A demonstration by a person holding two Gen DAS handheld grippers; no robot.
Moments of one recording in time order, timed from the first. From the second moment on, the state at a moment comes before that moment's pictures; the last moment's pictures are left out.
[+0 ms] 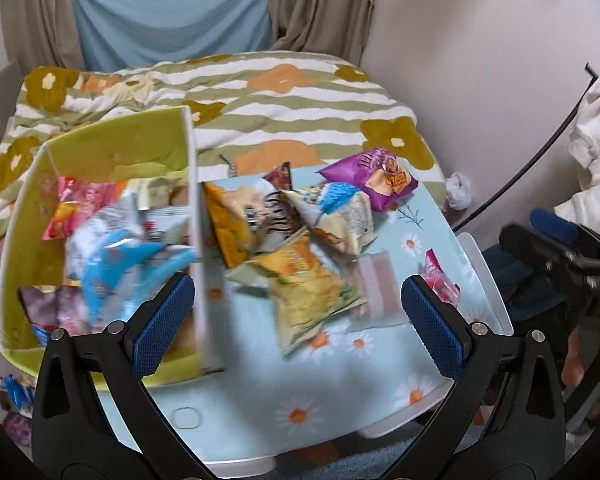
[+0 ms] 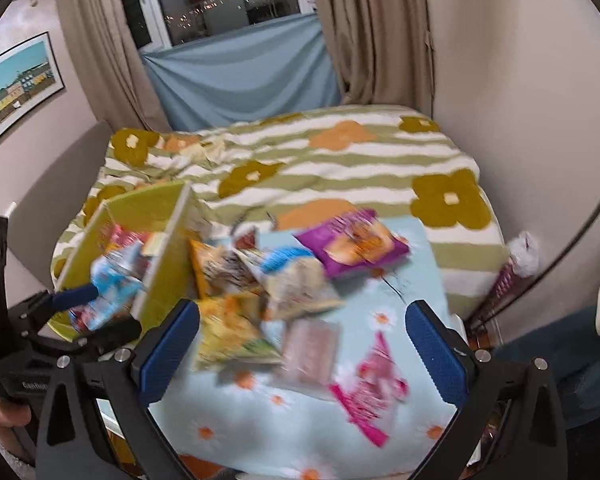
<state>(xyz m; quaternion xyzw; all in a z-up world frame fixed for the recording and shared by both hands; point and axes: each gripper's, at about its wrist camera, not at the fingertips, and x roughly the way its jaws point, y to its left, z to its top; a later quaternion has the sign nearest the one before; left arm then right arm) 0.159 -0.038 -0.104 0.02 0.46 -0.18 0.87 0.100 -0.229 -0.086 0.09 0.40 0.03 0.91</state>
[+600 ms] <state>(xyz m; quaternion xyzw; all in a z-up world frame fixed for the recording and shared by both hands) 0.203 -0.117 -0.202 0.06 0.51 -0.02 0.86 0.097 -0.309 -0.215 0.16 0.52 0.04 0.84</state>
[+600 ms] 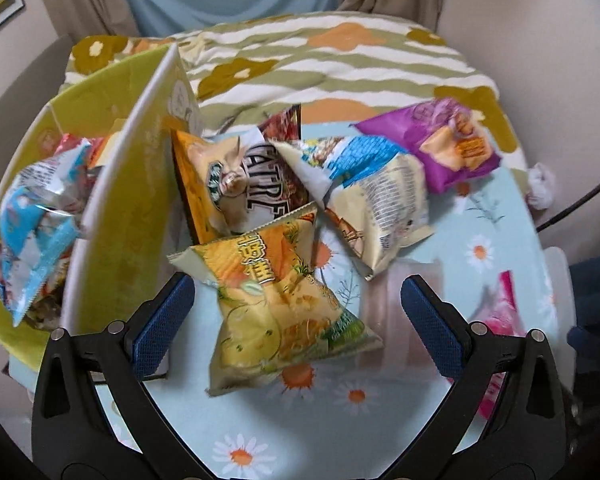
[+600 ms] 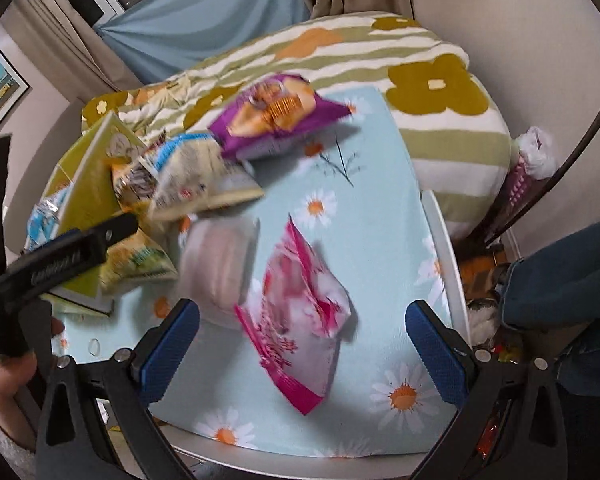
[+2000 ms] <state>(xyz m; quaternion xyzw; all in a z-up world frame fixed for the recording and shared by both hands) 0.172 -0.089 -0.255 0.04 0.56 -0.02 0.83 0.112 -0.274 -0.268 0.05 0.52 0.10 0.85</state>
